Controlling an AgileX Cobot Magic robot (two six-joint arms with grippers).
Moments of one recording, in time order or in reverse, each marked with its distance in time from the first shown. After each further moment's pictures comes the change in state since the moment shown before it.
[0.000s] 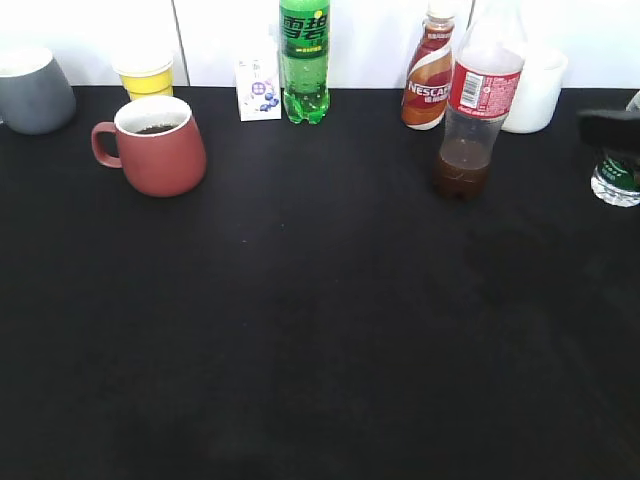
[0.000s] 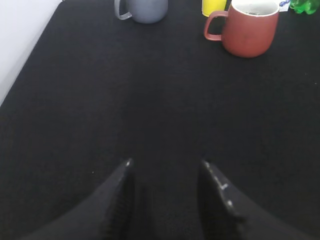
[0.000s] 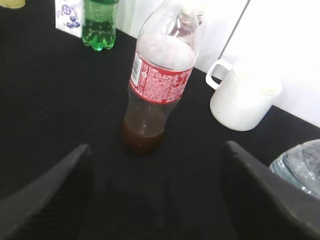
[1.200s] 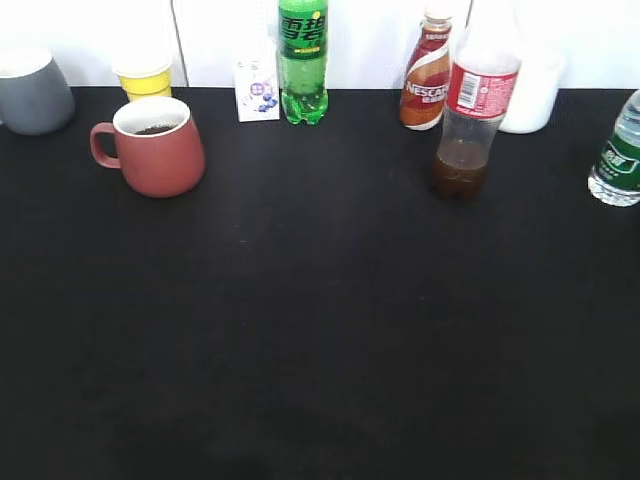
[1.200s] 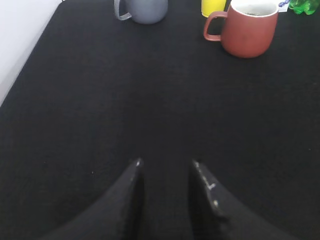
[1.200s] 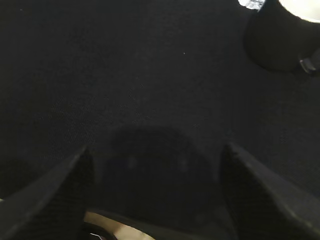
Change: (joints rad) left arm 0.000 0.000 0.000 0.001 0.000 0.000; right arm 0.207 -0.837 0.069 1.721 1.331 -1.434
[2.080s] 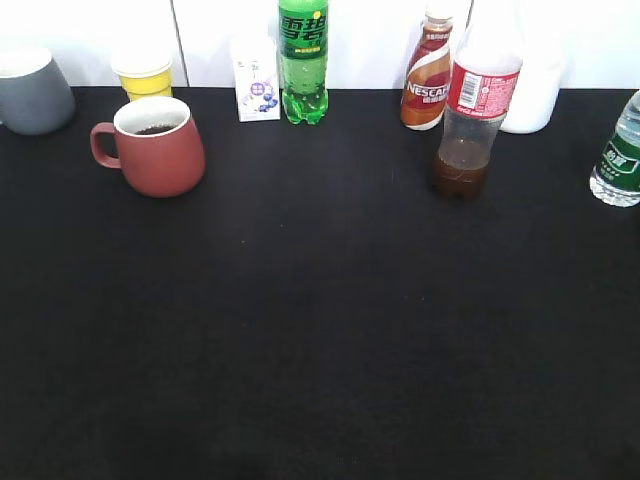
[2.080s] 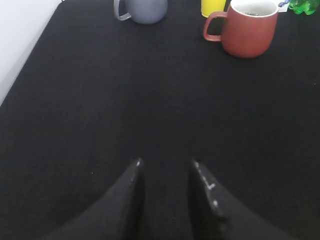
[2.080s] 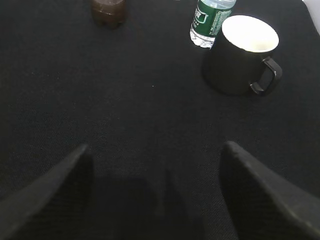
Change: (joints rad) left arm 0.000 0.000 0.000 -0.001 -0.001 0.000; right arm -0.437 -0.207 0.003 0.241 0.011 -0.328
